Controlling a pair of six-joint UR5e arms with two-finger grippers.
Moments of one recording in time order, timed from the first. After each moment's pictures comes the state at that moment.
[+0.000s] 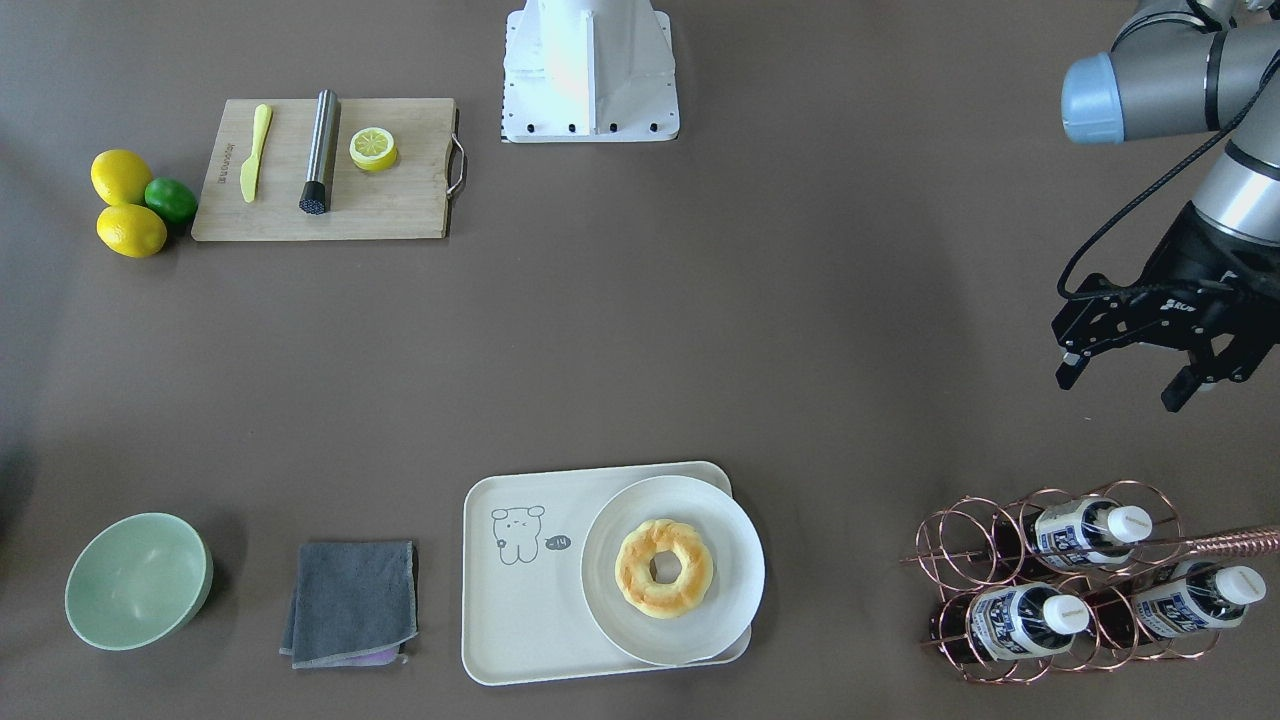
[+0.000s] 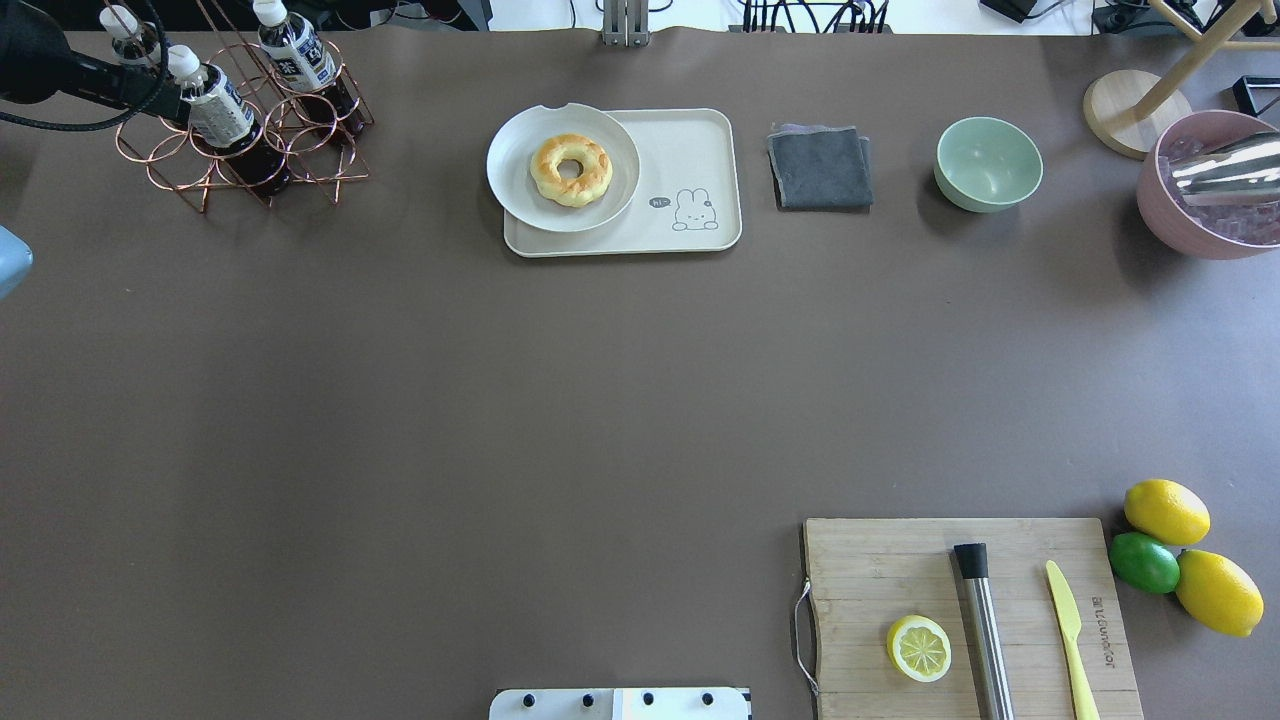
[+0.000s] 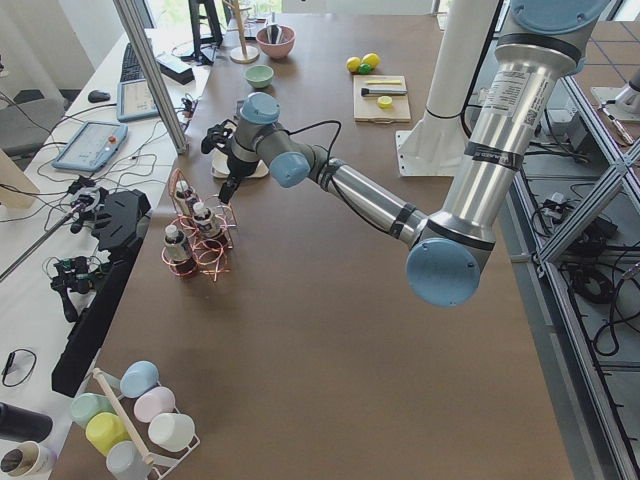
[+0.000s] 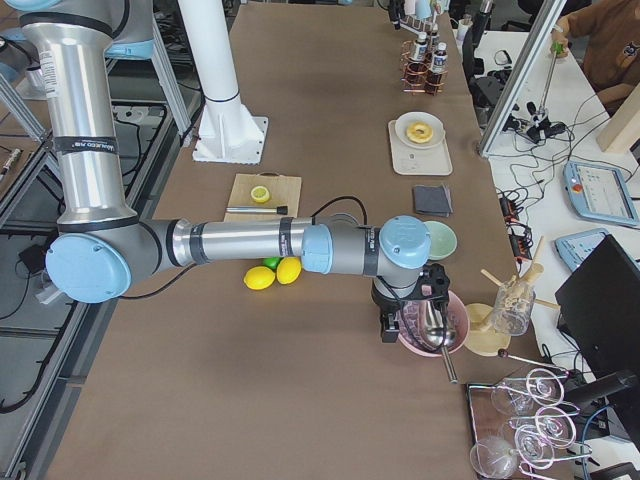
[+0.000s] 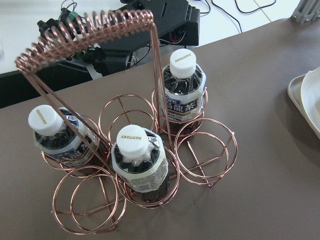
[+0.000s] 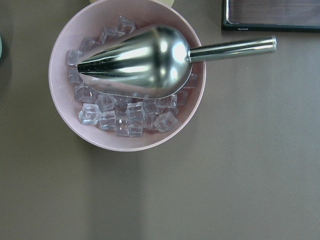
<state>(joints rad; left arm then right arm) -1.15 -1.88 -1.77 -1.92 -2.06 -0.55 1.63 -1.47 1.58 -1.67 2.37 -0.06</state>
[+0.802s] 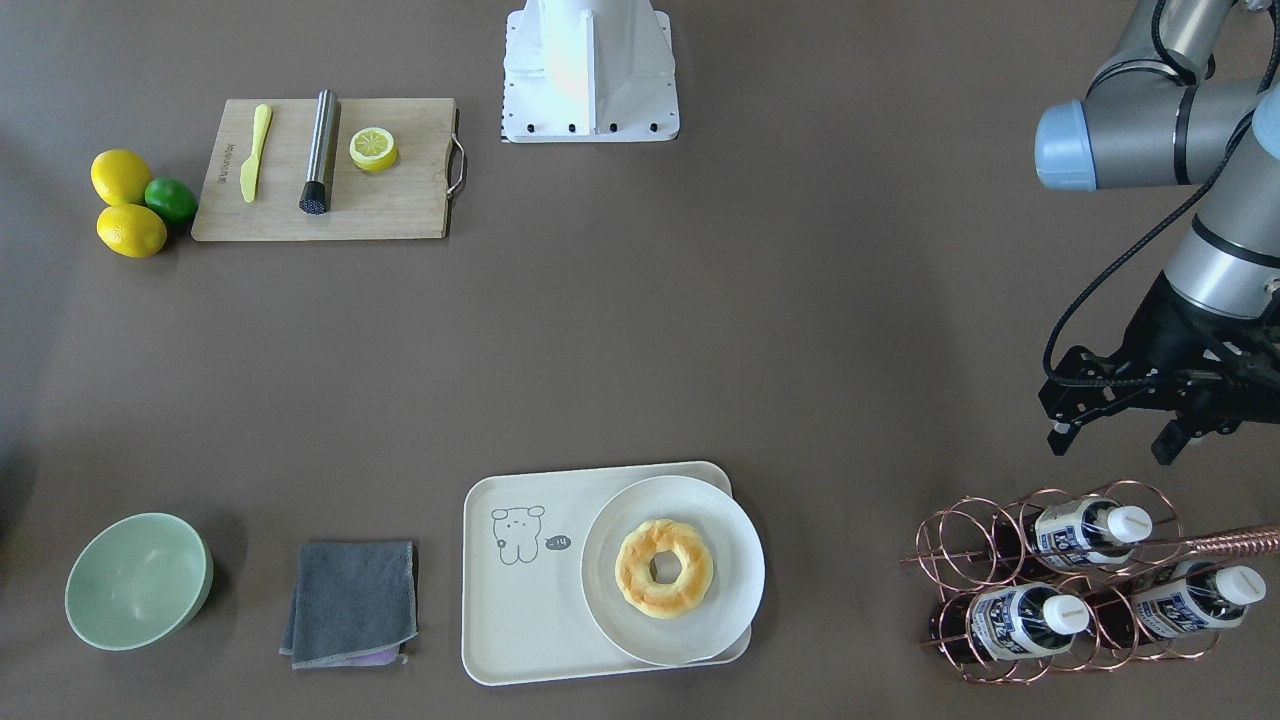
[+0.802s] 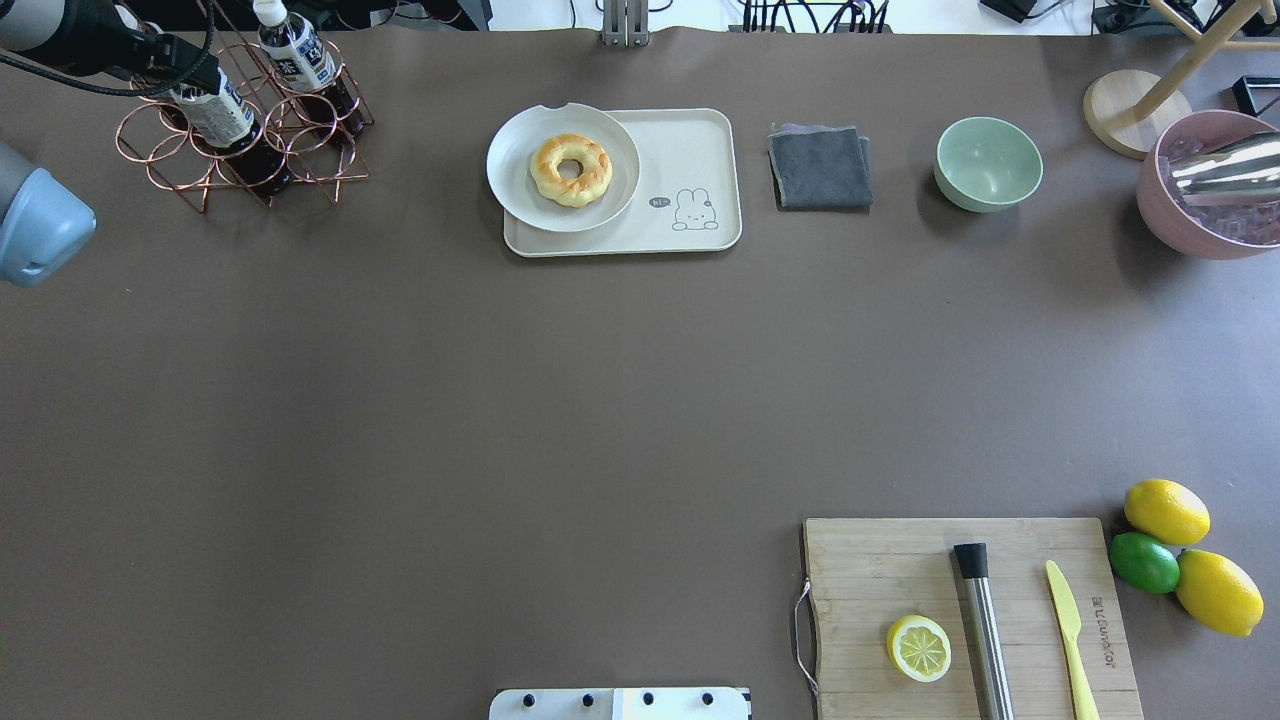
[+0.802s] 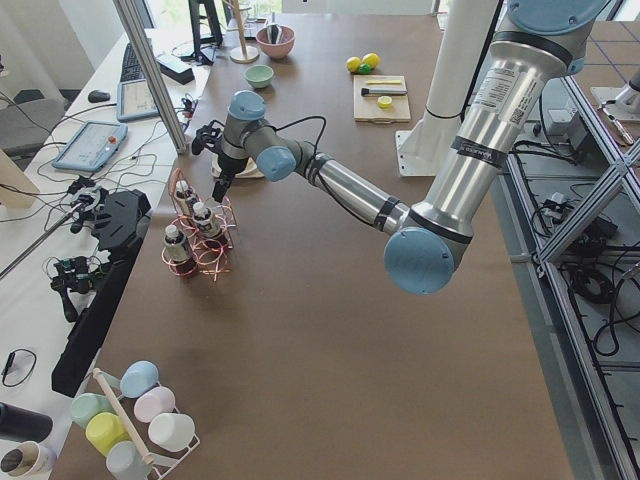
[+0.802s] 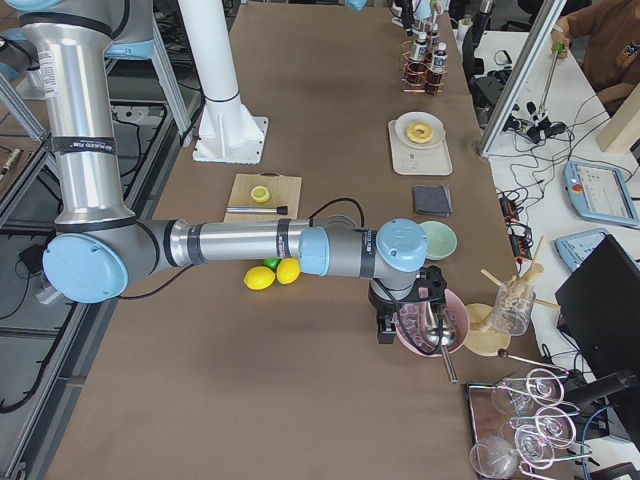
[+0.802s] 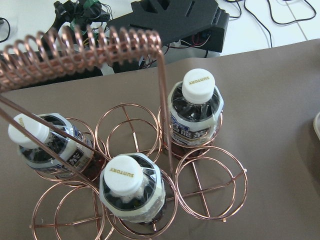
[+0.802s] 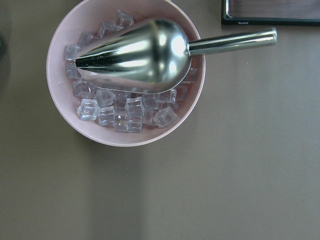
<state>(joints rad) -1.14 -1.99 -1.64 -1.90 -1.99 -0.65 1.63 -1.48 1.59 -1.67 2.38 -0.06</state>
